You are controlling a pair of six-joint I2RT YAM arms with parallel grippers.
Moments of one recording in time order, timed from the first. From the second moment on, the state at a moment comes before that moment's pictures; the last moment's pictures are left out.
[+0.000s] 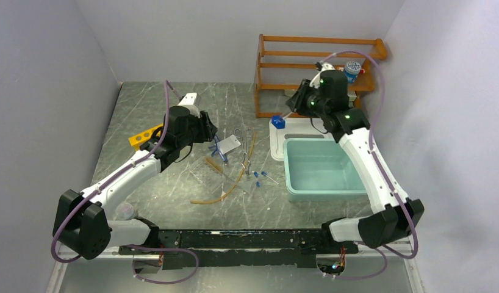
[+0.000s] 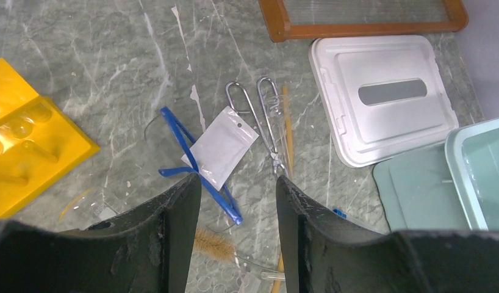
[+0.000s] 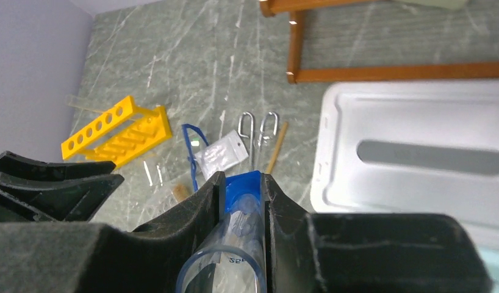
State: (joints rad) left arm -0.50 1.26 0.90 -0.07 -0.03 -0.43; right arm 0.33 1.36 1.43 -0.52 -0.11 0.42
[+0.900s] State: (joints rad) left arm -0.50 1.36 0.94 -0.05 0.07 -0.43; right arm 0.01 1.24 0.75 -0.50 -0.11 0.97
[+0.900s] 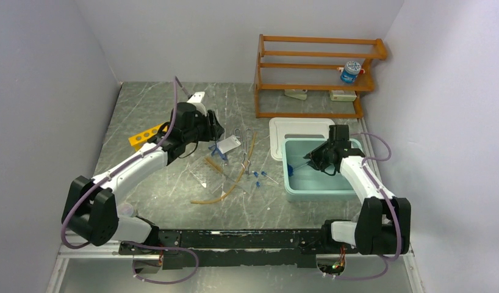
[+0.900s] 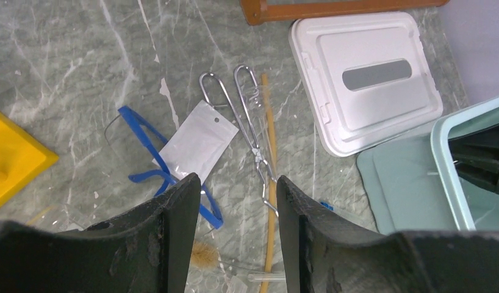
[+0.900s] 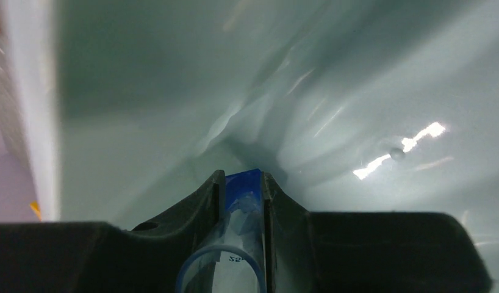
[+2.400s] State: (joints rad) left arm -0.50 1.60 1.14 -0.24 -0.01 -0.54; right arm 0.09 1.16 1.04 -0.41 0.09 0.72
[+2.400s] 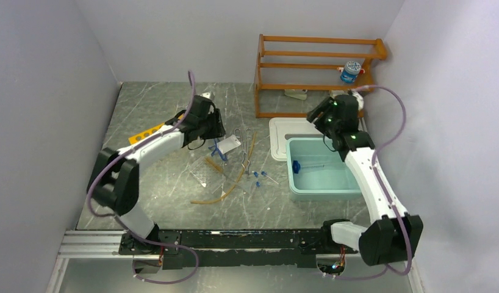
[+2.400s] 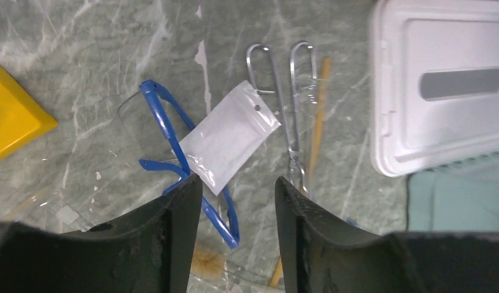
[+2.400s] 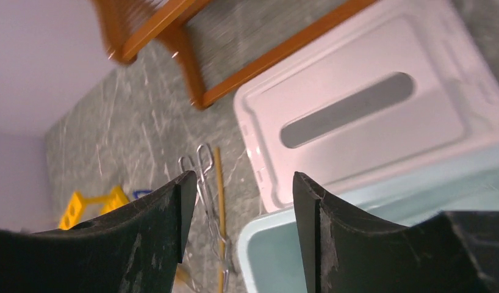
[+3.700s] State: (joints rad) left arm -0.50 1.87 1.25 -0.26 -0.19 -0.44; right arm 0.33 1.30 1.10 -0.23 -0.13 0.46
